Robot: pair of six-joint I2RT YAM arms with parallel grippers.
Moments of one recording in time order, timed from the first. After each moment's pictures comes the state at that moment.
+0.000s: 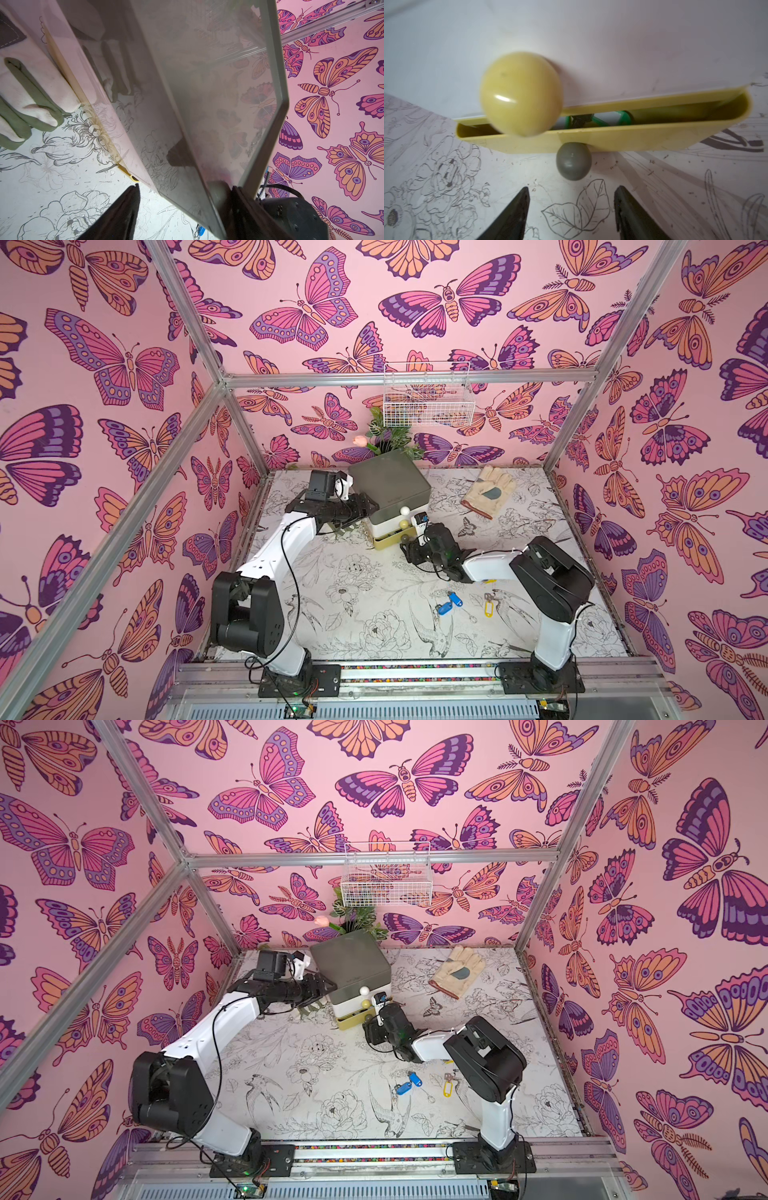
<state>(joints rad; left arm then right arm) -0.20 1.57 1.26 -0.52 0.55 -0.52 0.78 1.91 0.91 0.38 0.01 0.31</state>
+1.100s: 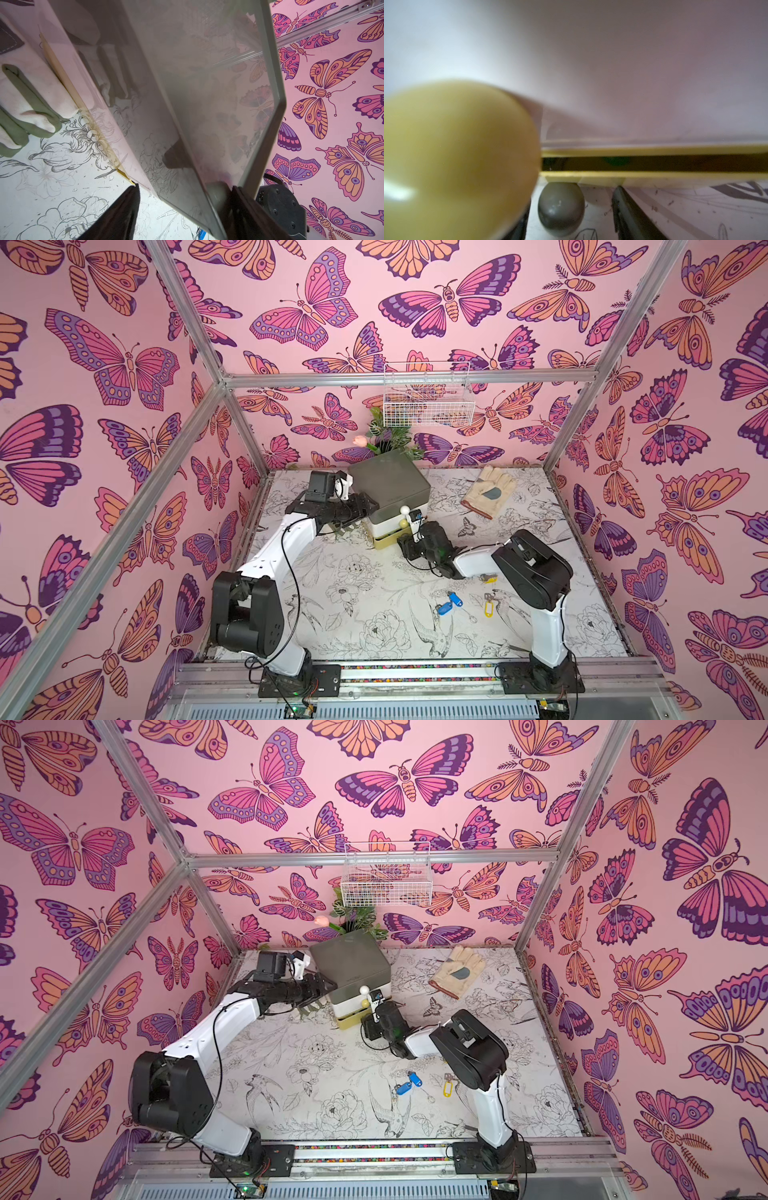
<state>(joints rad) -0.20 1.57 1.24 -0.47 0.55 -0.52 0.78 2.04 0.99 0.50 0.06 0.23</state>
